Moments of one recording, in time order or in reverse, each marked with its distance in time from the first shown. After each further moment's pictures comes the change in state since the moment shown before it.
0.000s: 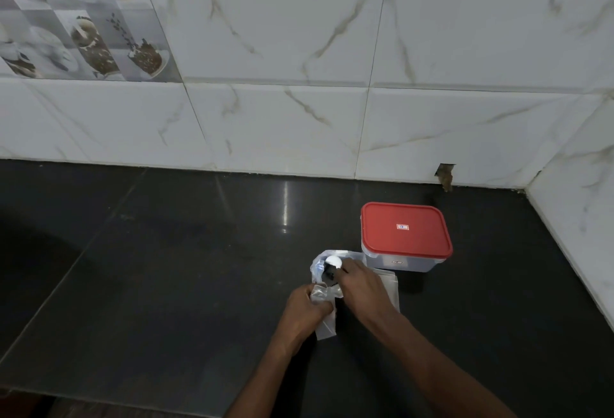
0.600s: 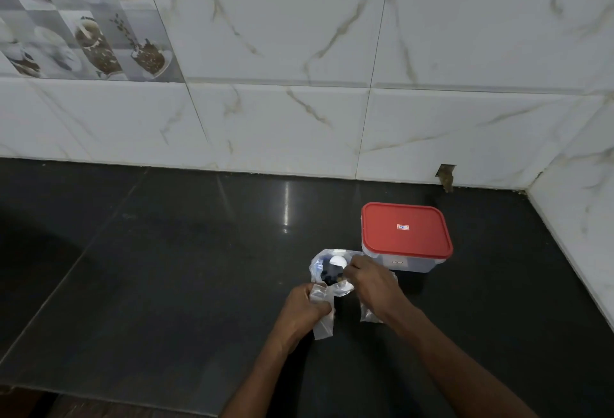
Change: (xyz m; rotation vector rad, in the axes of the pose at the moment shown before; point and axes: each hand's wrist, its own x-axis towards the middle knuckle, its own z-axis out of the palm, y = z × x) left_hand 0.000 0.000 -0.005 -0.015 -0.039 -0.022; right_hand -0.003 0.022 -0.014 -0.081 -0.010 -0.108
